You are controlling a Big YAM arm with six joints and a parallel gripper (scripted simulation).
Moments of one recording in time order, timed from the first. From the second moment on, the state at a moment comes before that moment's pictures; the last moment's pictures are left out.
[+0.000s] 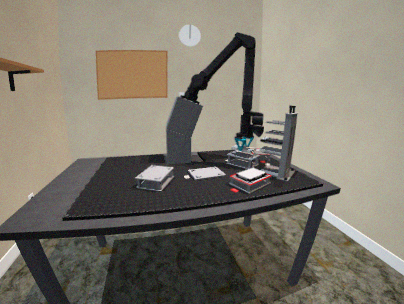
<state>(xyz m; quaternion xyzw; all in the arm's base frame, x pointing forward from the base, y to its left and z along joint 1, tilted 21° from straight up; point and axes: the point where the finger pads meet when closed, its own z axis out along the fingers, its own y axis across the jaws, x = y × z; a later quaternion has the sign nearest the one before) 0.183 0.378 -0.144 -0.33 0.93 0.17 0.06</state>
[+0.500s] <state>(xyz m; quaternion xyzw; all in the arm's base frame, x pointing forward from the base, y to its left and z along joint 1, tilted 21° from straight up) 0.183 0.381 -0.152 -0.33 0.93 0.17 0.06</state>
